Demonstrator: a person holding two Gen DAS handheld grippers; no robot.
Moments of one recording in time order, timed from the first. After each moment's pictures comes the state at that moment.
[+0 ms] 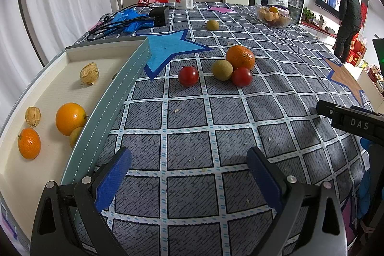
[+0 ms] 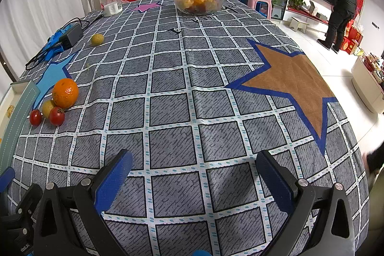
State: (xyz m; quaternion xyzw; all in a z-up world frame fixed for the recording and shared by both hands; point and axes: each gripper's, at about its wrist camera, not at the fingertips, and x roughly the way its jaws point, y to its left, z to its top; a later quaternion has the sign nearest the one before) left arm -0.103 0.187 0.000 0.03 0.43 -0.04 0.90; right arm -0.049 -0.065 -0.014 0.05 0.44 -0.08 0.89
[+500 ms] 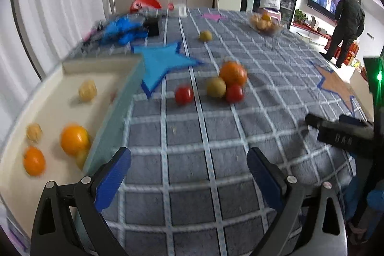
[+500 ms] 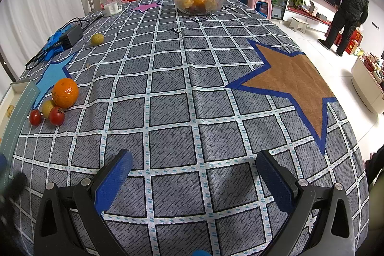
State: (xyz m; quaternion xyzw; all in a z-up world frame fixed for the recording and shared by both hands) left arm -0.094 0.187 0.029 0.04 0.41 -0.07 0.91; right arm -0.049 -0.066 -0.013 0.05 0.44 -0.08 0.89
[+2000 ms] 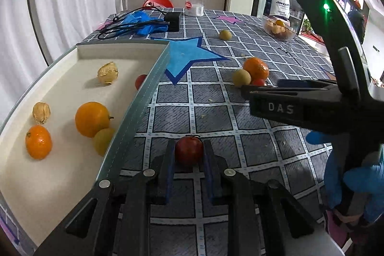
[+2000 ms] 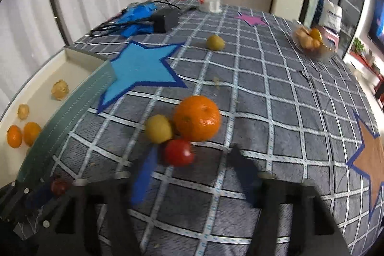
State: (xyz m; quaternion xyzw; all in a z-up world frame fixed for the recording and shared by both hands) left arm -0.103 0.219 0.006 0.00 0.41 -0.05 0.91; right arm -0.001 0.066 -0.007 -0.05 0.42 0.10 0.90
